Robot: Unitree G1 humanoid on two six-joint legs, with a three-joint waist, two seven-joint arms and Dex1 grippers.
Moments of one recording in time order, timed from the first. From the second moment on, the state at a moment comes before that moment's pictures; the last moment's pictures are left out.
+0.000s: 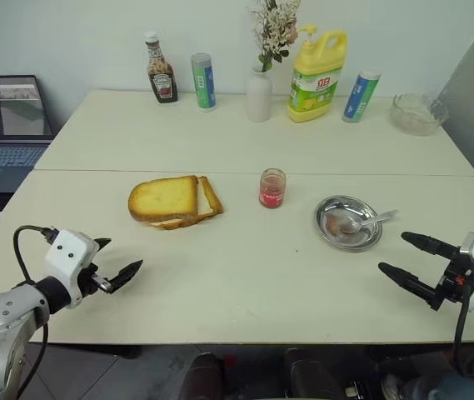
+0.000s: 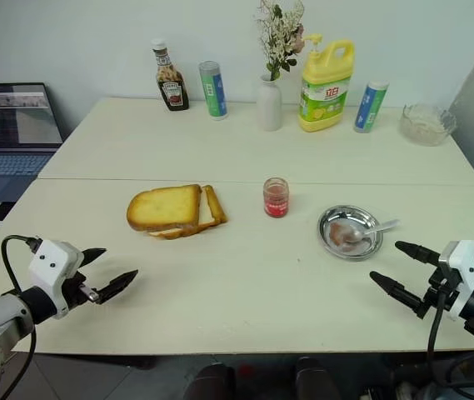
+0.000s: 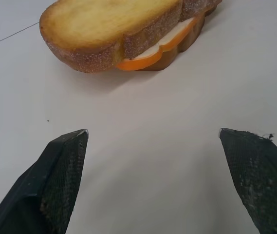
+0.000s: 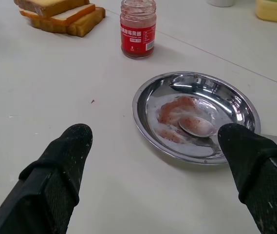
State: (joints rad) left arm 0.21 0.76 0.40 -0.23 -0.34 0.36 -0.76; right arm 0.25 -0.76 -0.45 -0.32 0.57 0.28 0.98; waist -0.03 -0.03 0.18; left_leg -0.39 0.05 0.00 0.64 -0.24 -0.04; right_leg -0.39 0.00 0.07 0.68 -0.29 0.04
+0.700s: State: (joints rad) left arm 0.12 0.63 0.42 -0.10 -0.29 0.15 -0.64; right arm 0.25 -0.72 -0.42 -0.38 0.57 0.28 0.92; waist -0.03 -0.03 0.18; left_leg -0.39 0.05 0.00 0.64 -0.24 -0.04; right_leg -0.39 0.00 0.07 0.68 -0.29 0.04
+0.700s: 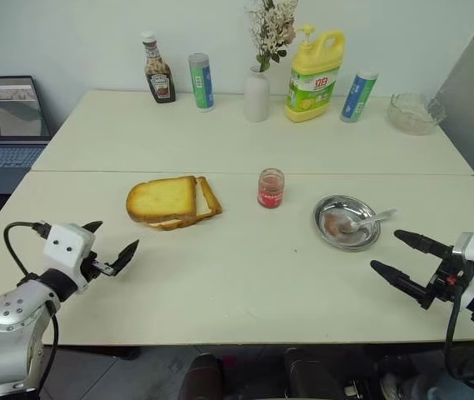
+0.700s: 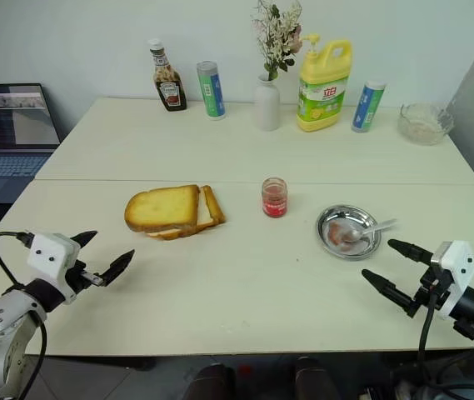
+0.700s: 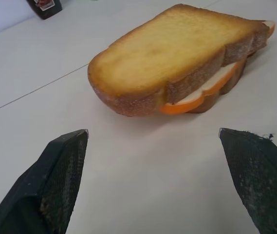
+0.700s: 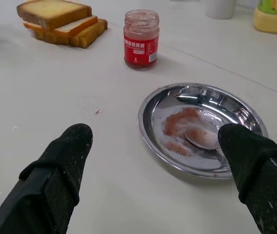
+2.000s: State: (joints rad) left arm -0.39 0.43 0.47 0.13 -0.61 0.74 -0.30; right arm -0.10 -0.85 -0.13 -0.59 0.59 0.44 0.92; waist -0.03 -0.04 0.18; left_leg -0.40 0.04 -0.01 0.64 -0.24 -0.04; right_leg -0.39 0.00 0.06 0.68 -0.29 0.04
